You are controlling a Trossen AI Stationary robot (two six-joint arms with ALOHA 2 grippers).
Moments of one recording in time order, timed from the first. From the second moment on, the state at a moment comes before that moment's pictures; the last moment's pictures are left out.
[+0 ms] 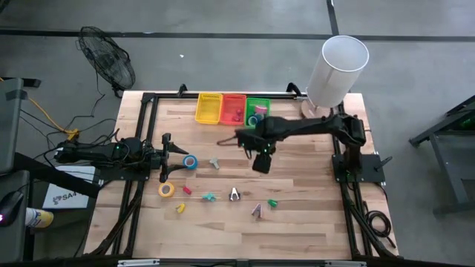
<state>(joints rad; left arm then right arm) -0.08 0.02 0.04 -0.05 -0.01 0.60 -0.04 1.94 1.69 -1.29 0.02 0.27</state>
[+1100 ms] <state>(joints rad) -0.08 0.02 0.04 -0.05 -0.01 0.60 0.41 1.94 1.66 -1.22 0.10 1.16</state>
